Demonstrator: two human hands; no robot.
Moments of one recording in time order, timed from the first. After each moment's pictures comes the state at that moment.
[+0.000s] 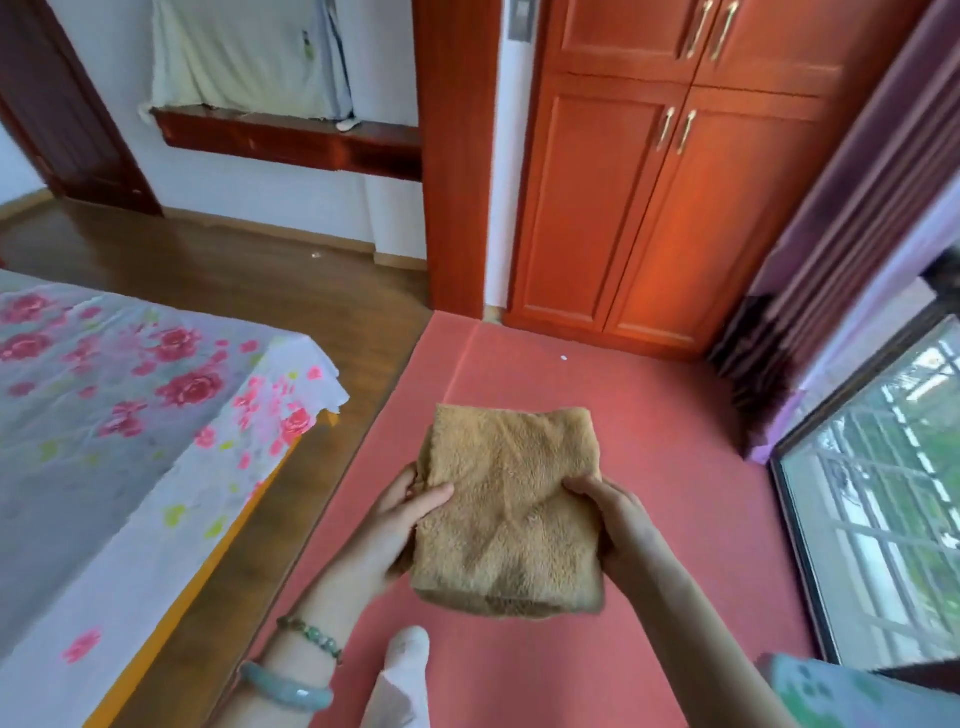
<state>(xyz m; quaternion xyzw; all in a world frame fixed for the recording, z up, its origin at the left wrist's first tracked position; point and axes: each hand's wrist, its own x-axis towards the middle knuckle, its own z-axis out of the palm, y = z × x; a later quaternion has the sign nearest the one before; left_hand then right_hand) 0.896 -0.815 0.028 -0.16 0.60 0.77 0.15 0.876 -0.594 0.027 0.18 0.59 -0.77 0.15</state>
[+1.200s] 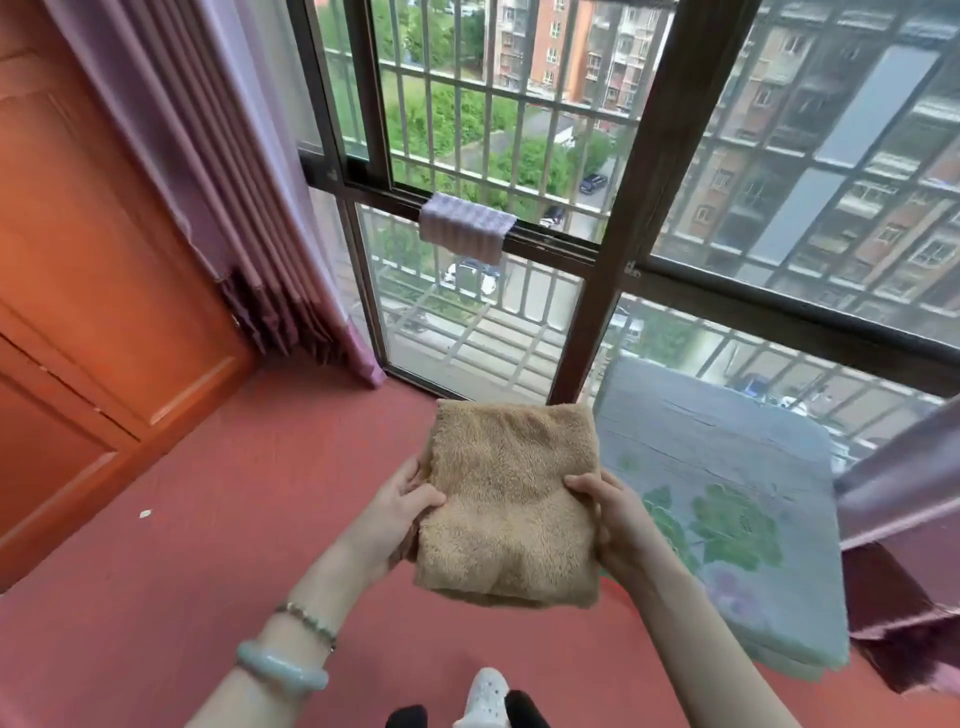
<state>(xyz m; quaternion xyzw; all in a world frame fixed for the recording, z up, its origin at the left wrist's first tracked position) 0.646 -0.451 0.002 0.25 0.55 0.46 0.65 0.864 -0.389 -0.002 0.50 0.27 -0.73 -0.38</state>
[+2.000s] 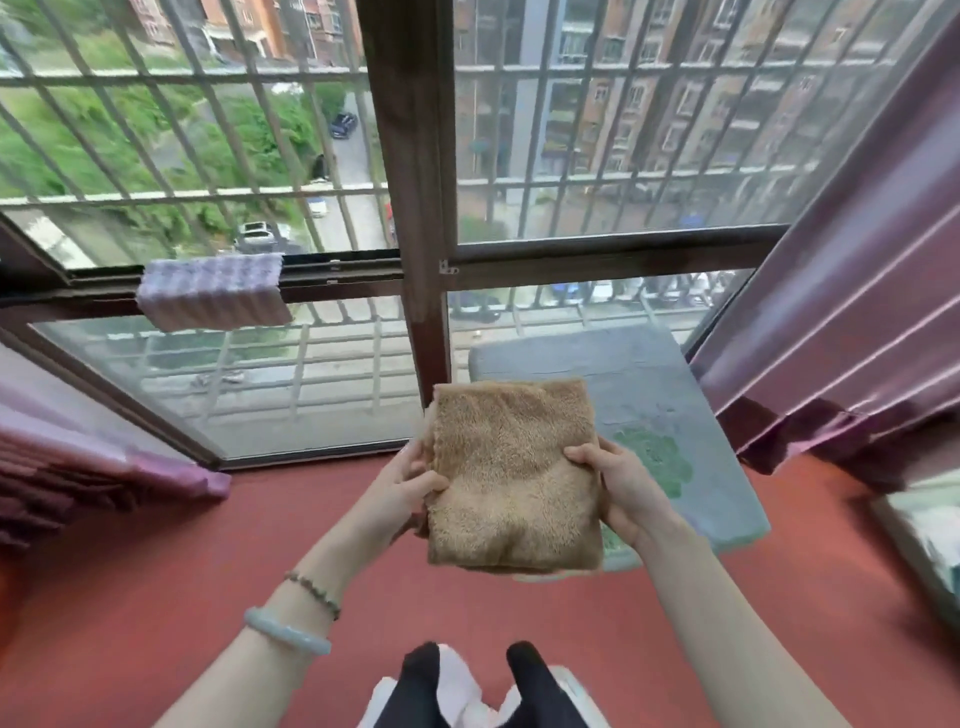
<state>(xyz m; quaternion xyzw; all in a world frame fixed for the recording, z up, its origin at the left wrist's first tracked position) 0.702 -0.184 -0.022 0.45 0.47 0.20 0.73 0.933 -0.248 -0.020 0.58 0.11 -0.61 -0.53</state>
